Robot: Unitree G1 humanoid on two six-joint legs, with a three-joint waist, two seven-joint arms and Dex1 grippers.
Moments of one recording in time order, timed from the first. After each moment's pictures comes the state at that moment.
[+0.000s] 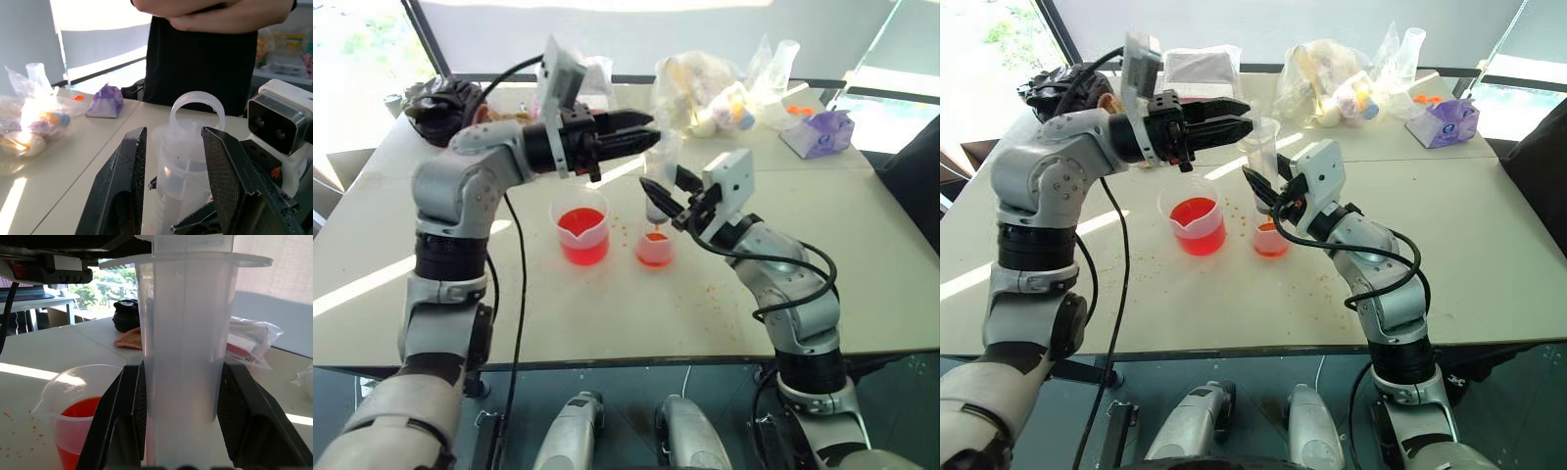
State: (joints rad) left arm -1.02 0.46 0.05 0.05 -0.59 0.77 -0.95; right arm -0.50 -0.27 0.05 -0.38 0.32 0.48 0.45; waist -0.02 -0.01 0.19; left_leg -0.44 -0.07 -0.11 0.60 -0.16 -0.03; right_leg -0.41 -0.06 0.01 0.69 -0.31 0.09
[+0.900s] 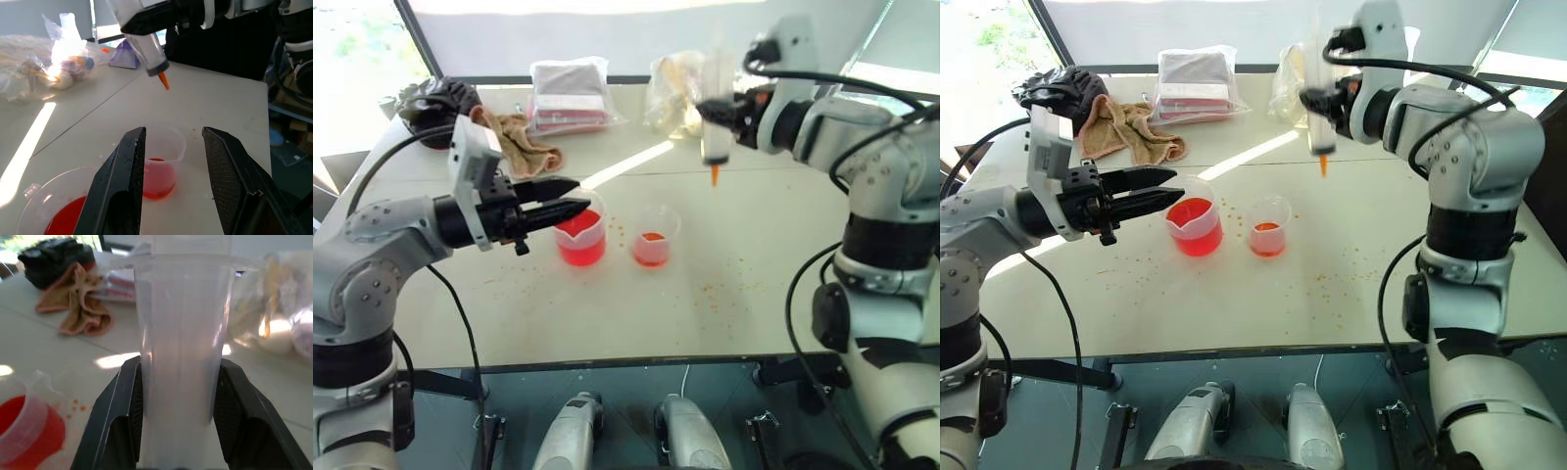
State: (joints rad) left arm -0.52 0.74 0.27 -0.46 -0.86 0.92 -0.83; right arm -1.17 -0.56 -0.03 0.08 0.47 1.40 0.35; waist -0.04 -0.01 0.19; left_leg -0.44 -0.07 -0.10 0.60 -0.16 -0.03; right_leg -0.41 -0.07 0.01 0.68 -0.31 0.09
